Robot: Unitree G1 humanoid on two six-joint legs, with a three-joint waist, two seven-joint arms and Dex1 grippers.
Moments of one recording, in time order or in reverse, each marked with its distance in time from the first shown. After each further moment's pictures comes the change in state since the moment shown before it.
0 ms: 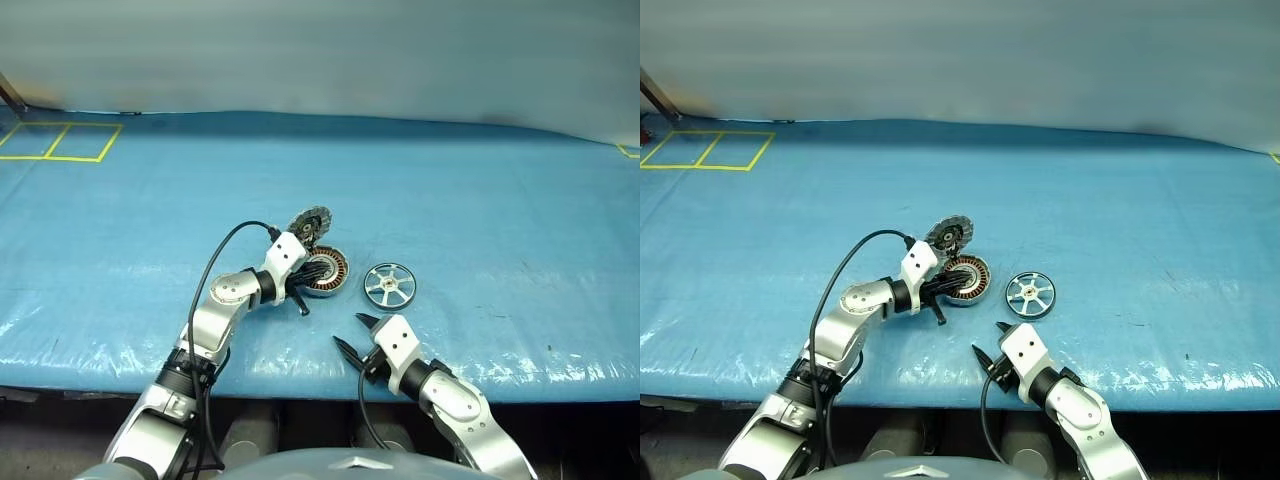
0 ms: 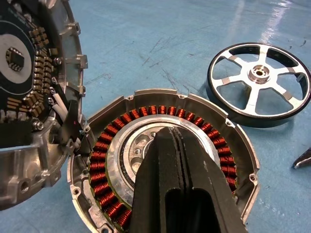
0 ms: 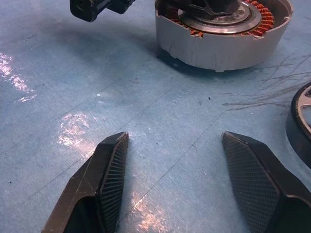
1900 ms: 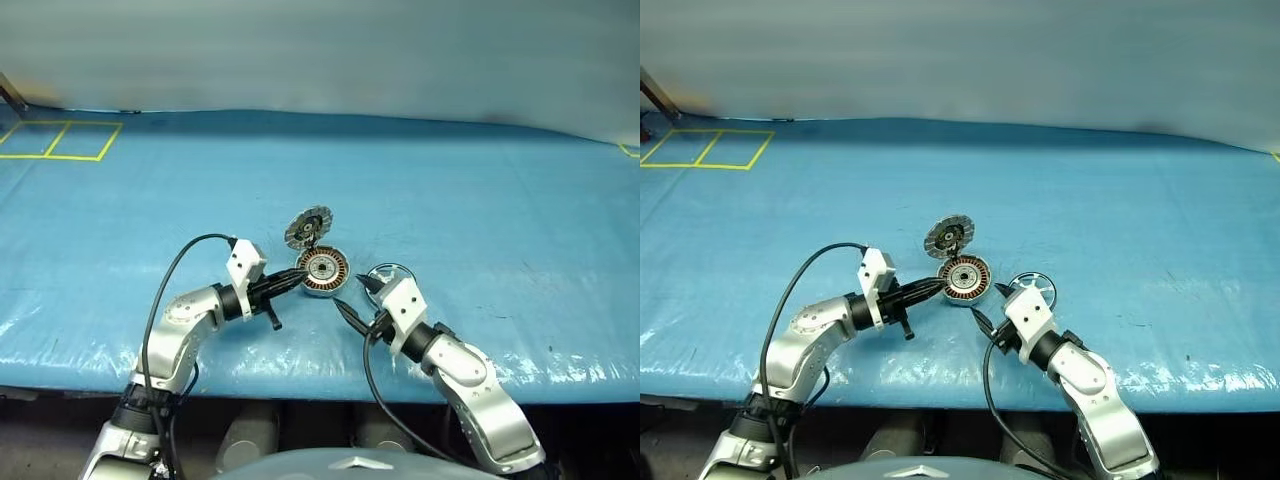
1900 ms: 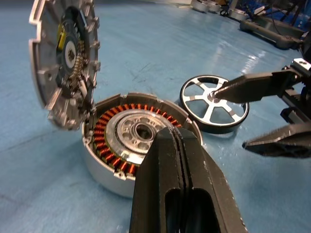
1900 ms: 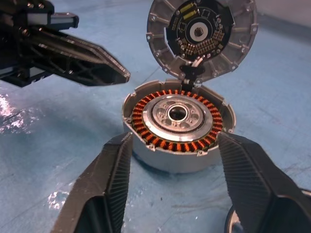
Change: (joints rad) left arm 0.224 0.117 0.150 -0.229 -0.208 0.061 -0.078; right arm -0.228 0.006 -0.054 -0.038 0.055 0.048 0.024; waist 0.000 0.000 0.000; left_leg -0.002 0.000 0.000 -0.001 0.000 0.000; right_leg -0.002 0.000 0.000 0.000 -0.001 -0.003
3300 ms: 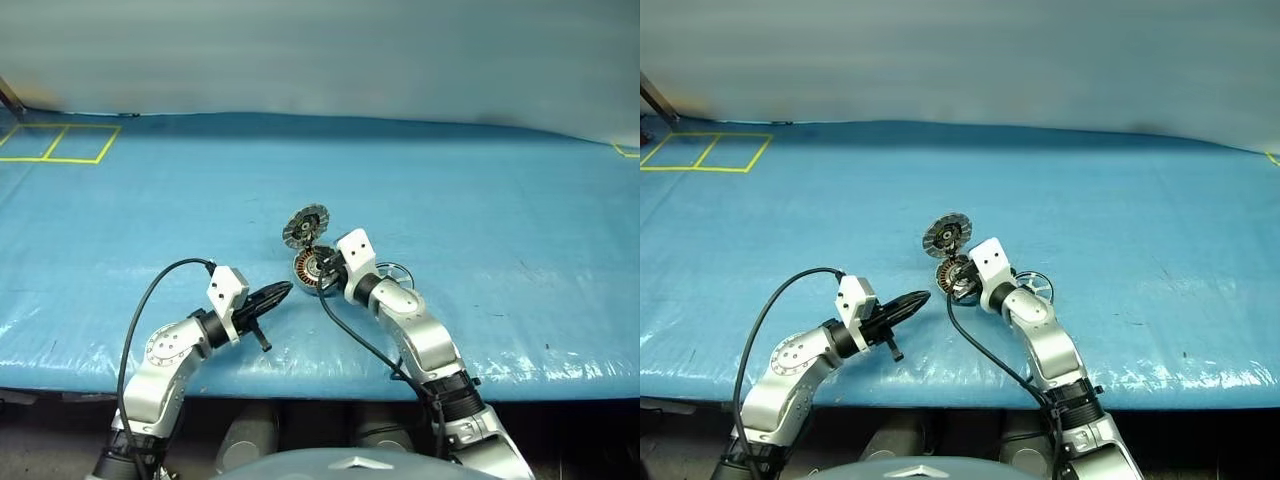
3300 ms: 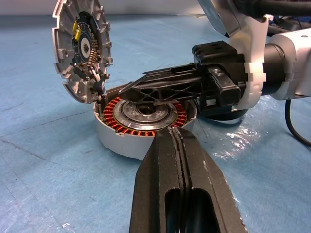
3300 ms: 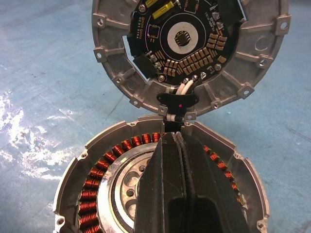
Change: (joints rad) left arm 0.168 -0.012 0.013 -0.085 0.040 -0.199 0.055; right arm -0.359 0.243 0.004 0.382 -0.023 0.231 -0.099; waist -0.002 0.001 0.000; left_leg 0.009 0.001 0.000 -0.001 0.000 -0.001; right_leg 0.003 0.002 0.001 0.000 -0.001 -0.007
